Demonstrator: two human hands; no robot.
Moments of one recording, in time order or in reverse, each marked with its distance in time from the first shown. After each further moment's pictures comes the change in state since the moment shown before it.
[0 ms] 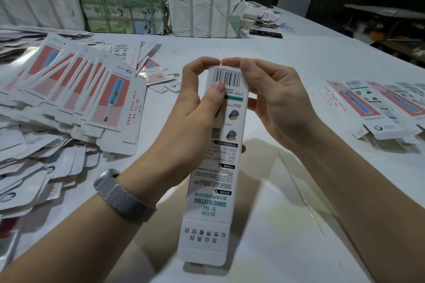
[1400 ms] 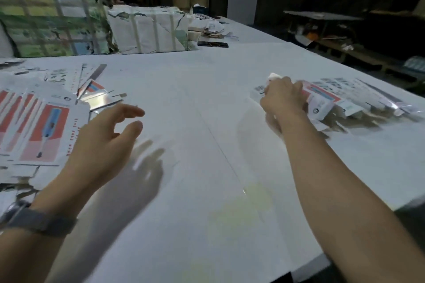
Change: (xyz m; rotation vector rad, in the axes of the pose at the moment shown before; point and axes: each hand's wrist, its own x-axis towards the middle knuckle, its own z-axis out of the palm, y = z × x) left_hand 0.019 -0.017 -0.038 0.809 0.186 0.047; right_hand 0.012 0.027 -0.158 -1.490 0.526 0.722
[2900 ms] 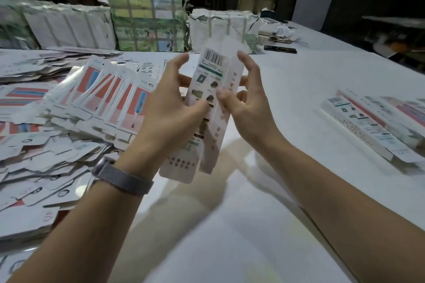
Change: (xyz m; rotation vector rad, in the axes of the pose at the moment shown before) left_hand 0.000 0.025 -0.037 -0.203 0.177 0.019; right_hand -0.134 -0.153 0.005 1.284 -0.209 -0.702
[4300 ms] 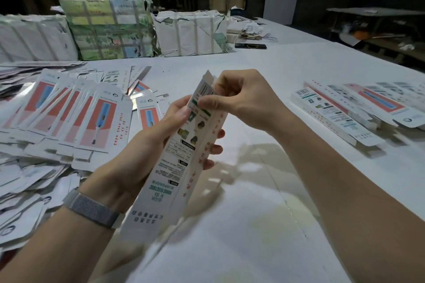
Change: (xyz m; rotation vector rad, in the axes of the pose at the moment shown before) left_hand 0.007 -0.002 0.035 -0.336 -0.635 0.007; right_hand 0.012 -0.012 -0.069 -0.110 -0.231 -0.003
